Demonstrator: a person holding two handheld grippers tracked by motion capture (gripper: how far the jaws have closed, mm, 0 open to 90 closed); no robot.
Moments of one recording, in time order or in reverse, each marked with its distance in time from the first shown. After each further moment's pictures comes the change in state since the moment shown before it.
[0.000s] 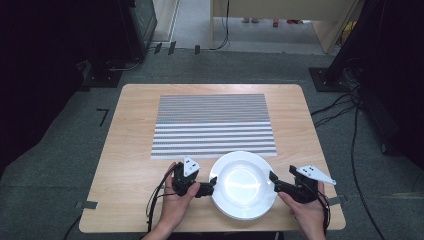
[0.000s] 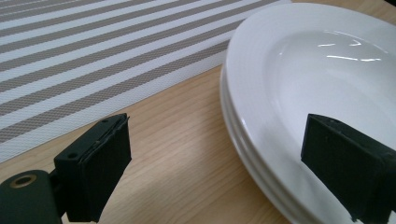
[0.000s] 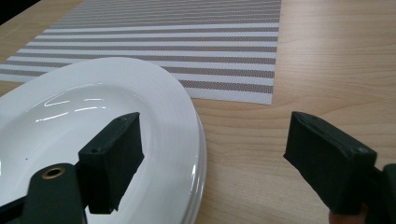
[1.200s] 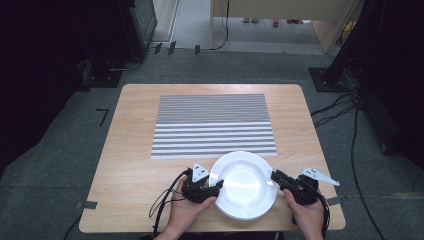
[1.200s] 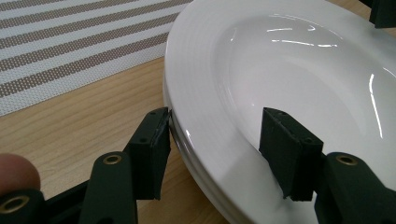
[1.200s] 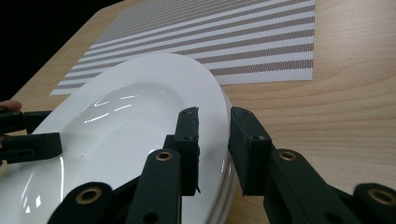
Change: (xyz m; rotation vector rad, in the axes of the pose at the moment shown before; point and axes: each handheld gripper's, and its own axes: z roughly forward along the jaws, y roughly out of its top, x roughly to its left) left arm -0.021 -0.010 0.010 0.021 -0.065 -0.028; right arm -0.009 -0.011 0.002 0.019 0.169 0.171
